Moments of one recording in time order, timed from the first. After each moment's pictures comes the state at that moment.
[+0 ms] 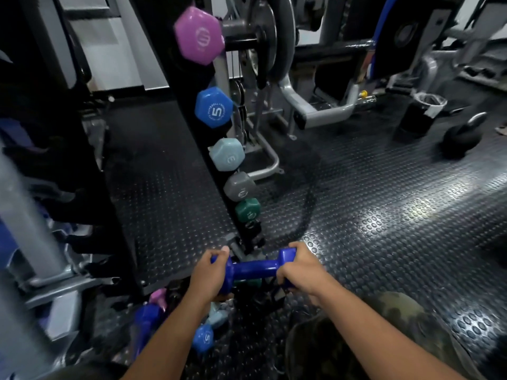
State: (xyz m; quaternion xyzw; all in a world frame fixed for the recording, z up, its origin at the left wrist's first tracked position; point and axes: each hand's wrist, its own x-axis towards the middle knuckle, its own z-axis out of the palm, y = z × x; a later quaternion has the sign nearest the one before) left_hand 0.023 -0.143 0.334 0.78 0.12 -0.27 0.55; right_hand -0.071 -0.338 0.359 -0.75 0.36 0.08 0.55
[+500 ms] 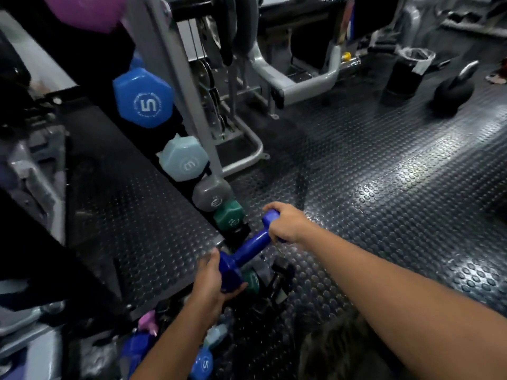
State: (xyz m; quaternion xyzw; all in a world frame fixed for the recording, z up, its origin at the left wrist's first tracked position) left_hand 0.071 -0.218 0.291 0.62 0.25 -0.32 0.67; right_hand 0.050 -0.424 0.343 -0.80 0.32 0.11 0.49
